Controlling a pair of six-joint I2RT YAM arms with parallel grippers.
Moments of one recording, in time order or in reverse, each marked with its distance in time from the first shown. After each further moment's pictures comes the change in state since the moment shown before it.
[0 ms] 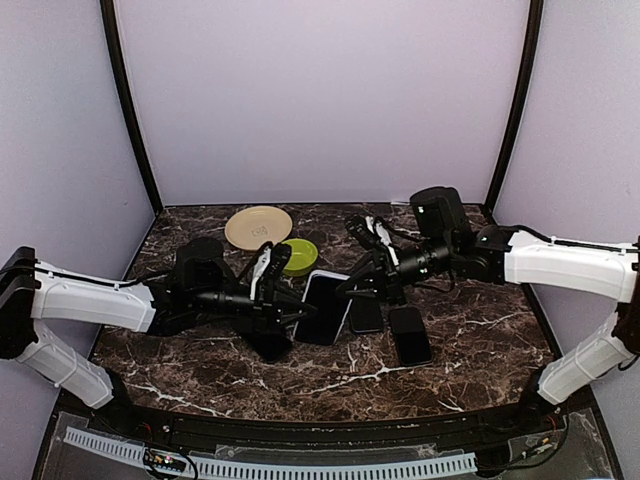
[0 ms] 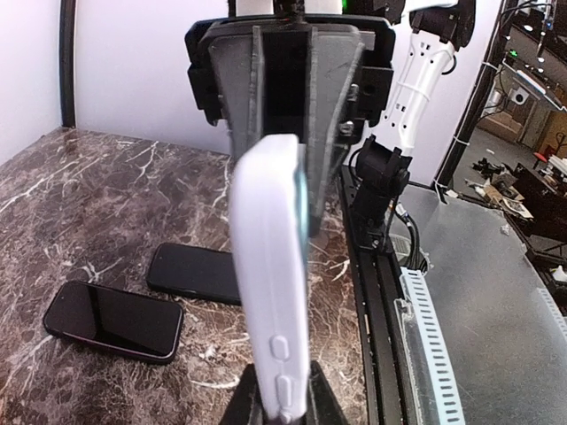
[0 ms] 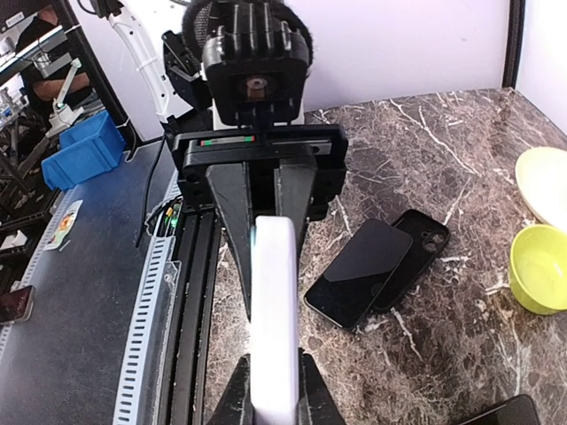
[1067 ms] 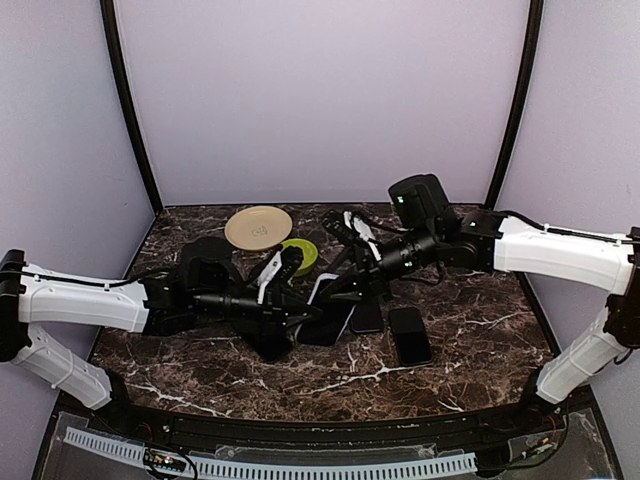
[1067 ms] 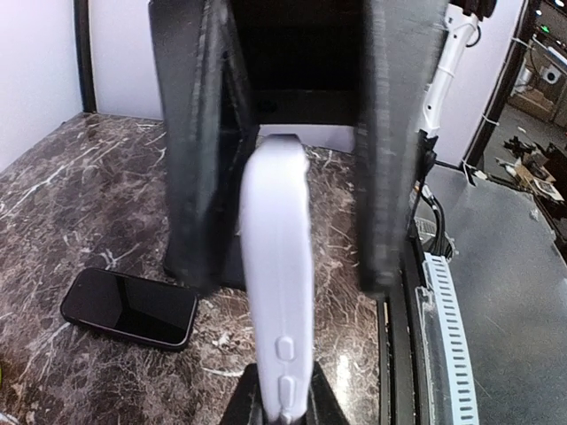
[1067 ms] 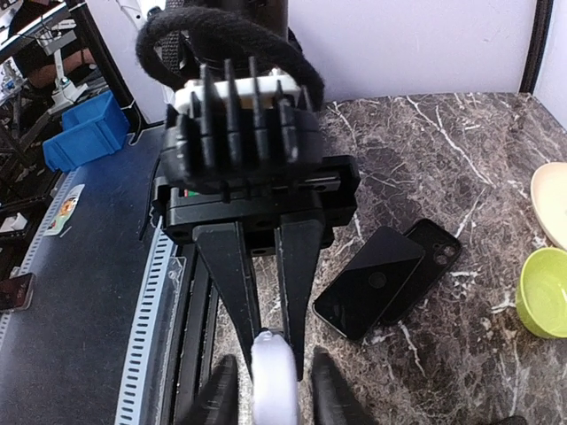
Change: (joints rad) left arm -0.082 -0.047 0.068 -0.206 -0.154 0.076; right arm 0.073 0.079 0.171 -0.161 0.052 -0.063
